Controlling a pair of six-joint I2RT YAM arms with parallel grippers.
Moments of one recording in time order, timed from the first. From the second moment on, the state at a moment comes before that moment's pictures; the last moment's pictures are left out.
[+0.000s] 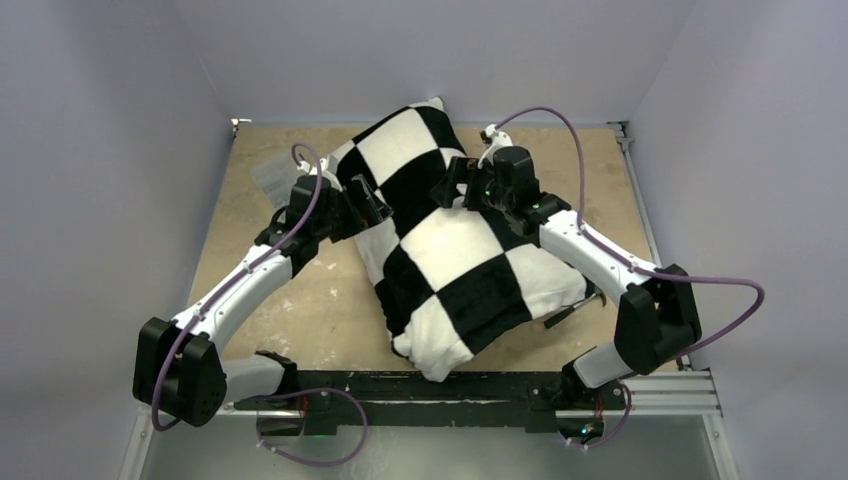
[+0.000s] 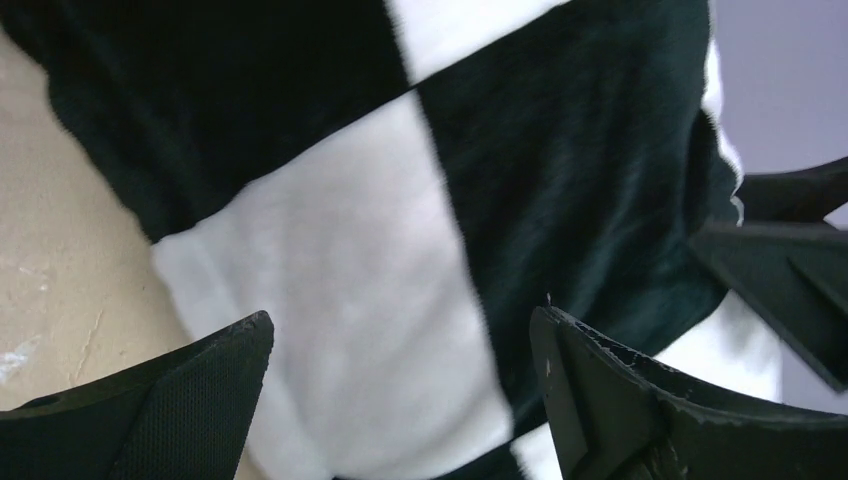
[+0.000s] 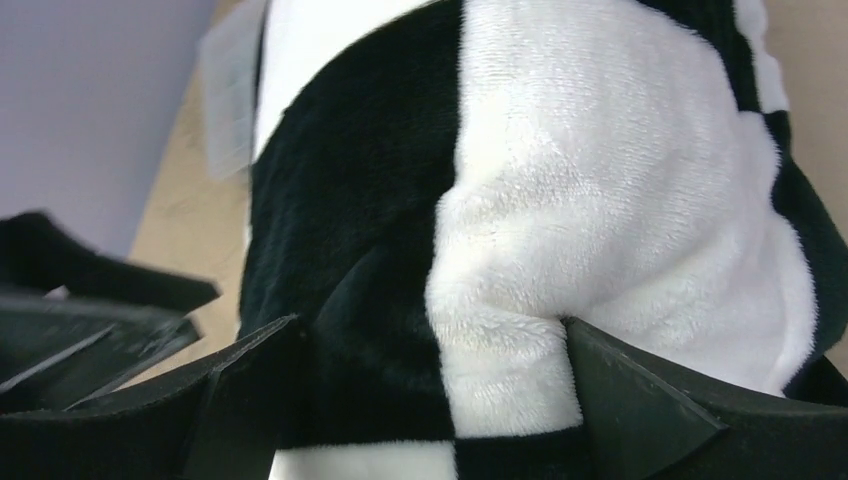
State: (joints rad) left arm -0.37 1.23 0.85 -0.17 0.13 -0.75; right arm 0.49 1.51 1.14 -0.09 -0.14 0.50
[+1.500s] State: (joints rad) left arm -0.37 1.29 0.73 -0.11 0.16 -0.78; right arm 0.29 1.78 1.01 0.41 -0.65 0.41
